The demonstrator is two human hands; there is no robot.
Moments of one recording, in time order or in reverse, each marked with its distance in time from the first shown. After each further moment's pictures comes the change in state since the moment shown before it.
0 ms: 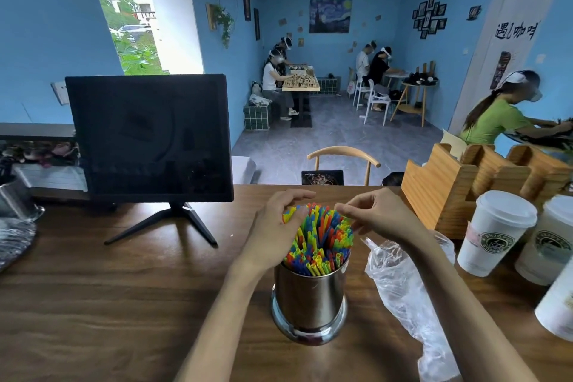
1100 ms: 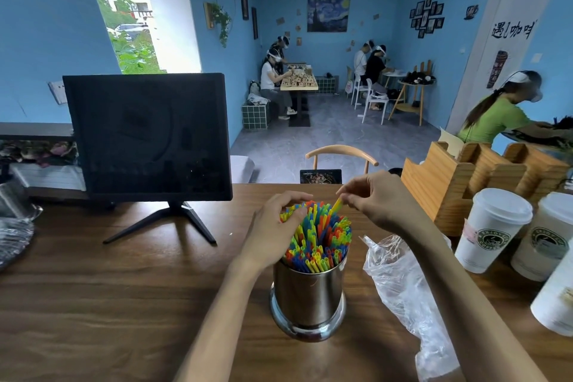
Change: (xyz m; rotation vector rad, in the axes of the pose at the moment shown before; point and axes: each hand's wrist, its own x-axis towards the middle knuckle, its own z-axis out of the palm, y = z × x) left_hand 0.000 -0.004 0.000 -0.017 -0.030 -0.072; right_hand -0.007 -0.032 -0.007 -0.268 0.097 -0.113
